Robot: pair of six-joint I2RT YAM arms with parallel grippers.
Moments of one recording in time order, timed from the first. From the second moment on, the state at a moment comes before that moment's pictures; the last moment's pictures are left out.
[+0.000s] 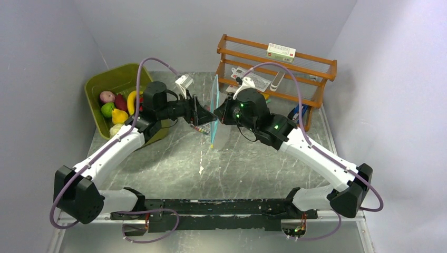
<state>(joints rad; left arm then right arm) -0.48 1.26 1.01 0.03 0.75 -0.48 0.86 1.28 1.29 -0.39 0.18 0.65</state>
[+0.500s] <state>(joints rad) -0.65 1.30 1.12 -0.20 0.25 -0.31 0.86 1.29 1.29 -0.38 0.19 0.63</state>
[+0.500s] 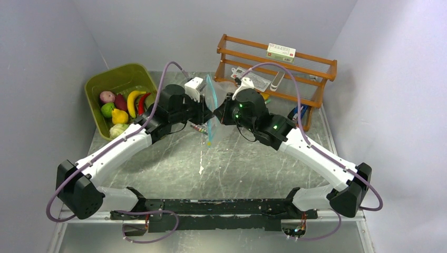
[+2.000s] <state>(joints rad) -0.66 1.32 1.16 -0.29 0.08 -0.46 0.87 1.25 1.24 -0.63 0.70 0.80</state>
